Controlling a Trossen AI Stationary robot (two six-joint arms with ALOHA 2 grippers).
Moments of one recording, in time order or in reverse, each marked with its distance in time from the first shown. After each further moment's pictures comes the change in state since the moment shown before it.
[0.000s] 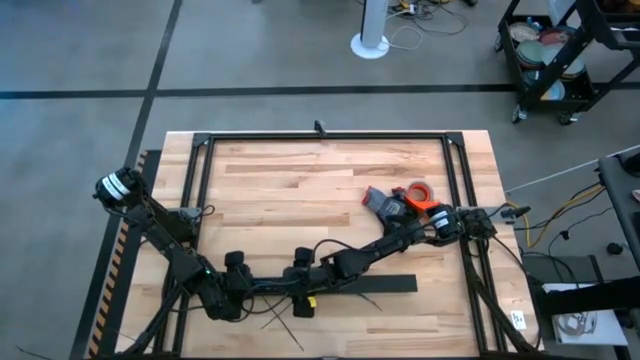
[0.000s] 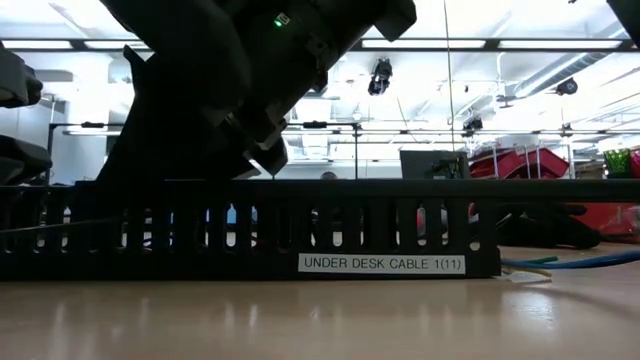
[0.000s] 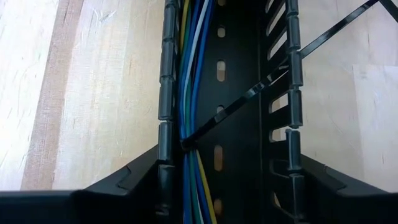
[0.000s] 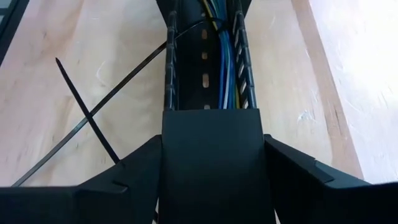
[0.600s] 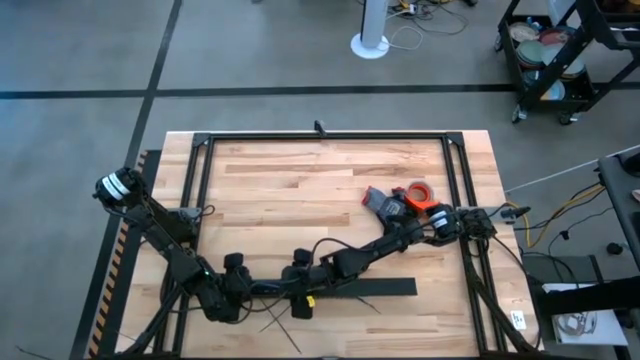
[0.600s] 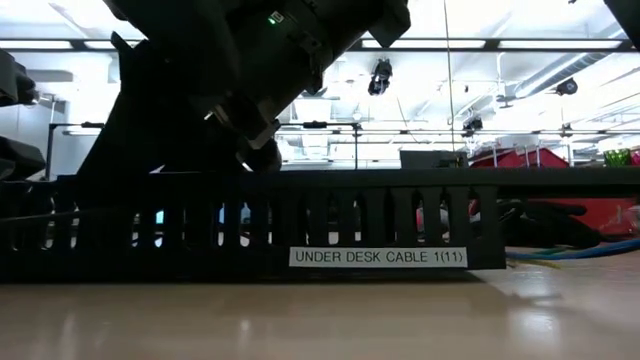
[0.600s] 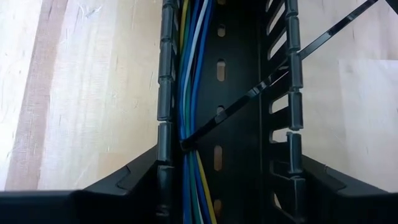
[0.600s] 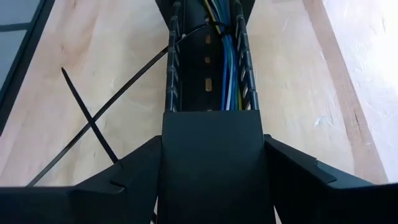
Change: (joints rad) left arm -0.003 0.000 0.000 0.012 0.005 0.001; right arm -0.009 0.004 -0.002 0.051 -0.054 0.032
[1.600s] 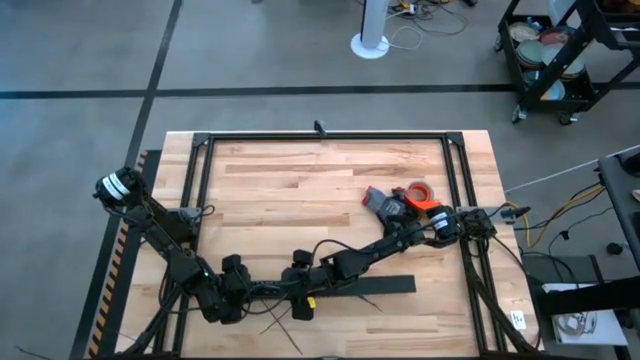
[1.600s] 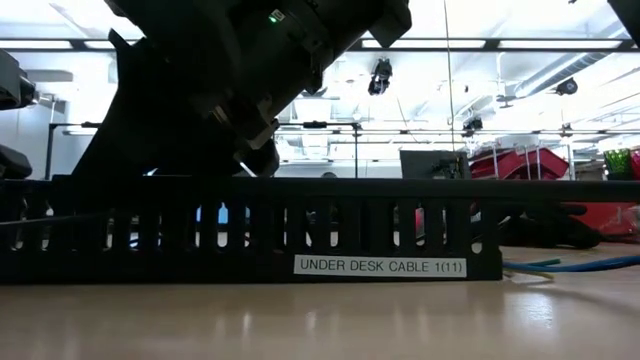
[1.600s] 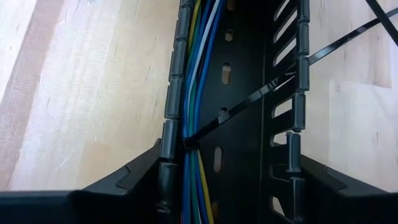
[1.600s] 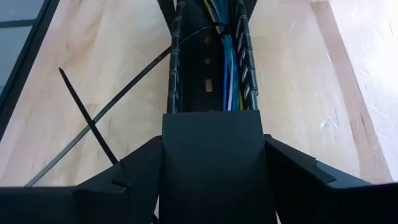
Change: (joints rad) left arm 0.002 0.001 -0.002 0.013 -0.014 -0.139; right arm 0.026 0.004 0.001 0.004 -0.019 0.000
